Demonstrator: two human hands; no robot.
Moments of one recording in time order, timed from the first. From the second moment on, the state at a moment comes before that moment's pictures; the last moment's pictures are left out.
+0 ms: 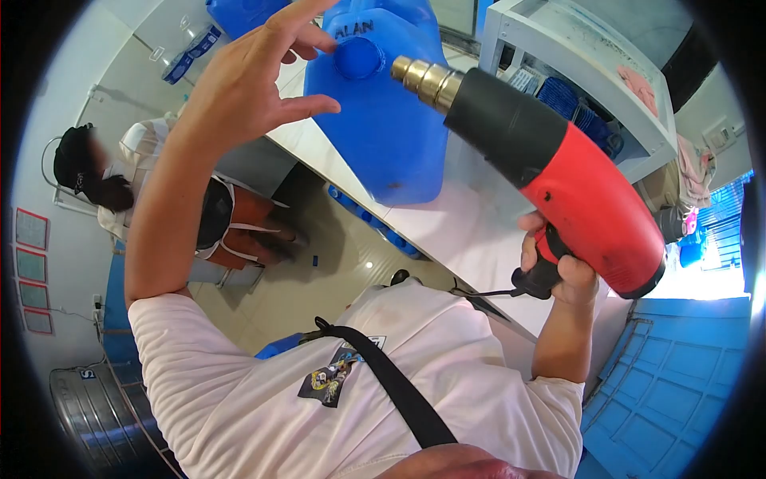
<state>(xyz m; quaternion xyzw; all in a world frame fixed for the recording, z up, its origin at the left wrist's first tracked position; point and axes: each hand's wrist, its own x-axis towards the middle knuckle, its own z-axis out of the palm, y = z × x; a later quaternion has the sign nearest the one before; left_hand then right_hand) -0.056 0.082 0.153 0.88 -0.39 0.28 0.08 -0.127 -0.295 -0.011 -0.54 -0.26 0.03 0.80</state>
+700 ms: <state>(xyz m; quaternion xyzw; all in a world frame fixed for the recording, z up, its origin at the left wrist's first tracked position) -0.075 0.015 0.161 0.85 -0.37 0.36 -0.09 -0.127 -0.352 -0.021 -0.52 -0.20 0.00 0.83</state>
